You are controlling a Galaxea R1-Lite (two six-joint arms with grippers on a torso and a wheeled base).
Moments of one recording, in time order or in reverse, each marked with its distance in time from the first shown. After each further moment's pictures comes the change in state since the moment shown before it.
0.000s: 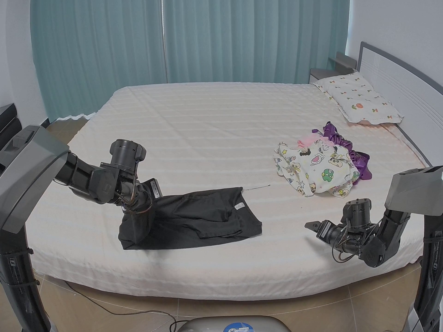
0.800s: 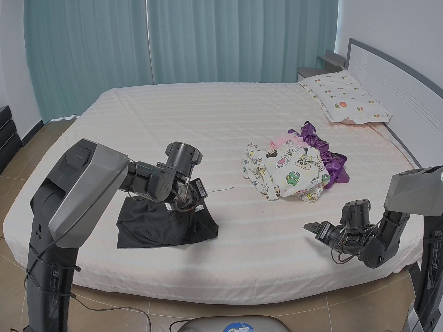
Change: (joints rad) left arm -0.157 0.285 -0.440 0.172 0.105 -0.166; right arm 0.008 0.002 0.005 0.000 0.000 0.000
